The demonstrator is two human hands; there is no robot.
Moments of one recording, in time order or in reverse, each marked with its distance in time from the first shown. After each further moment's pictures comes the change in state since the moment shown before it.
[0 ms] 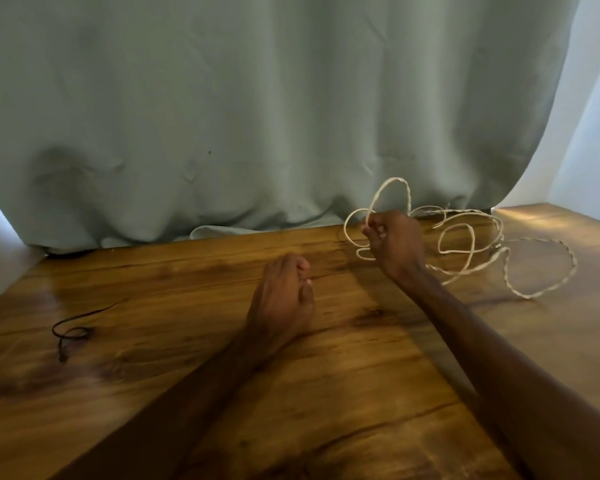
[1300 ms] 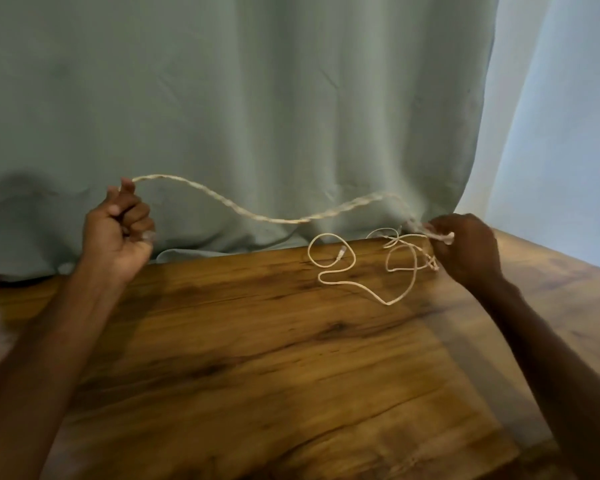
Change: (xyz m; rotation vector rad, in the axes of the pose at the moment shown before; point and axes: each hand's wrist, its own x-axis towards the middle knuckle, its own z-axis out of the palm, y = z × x) left_hand 0.088 -0.078 -0.167 -1.750 0.160 -0.277; right_hand -0.012 0.063 -0.157 -0.355 0.136 0.019
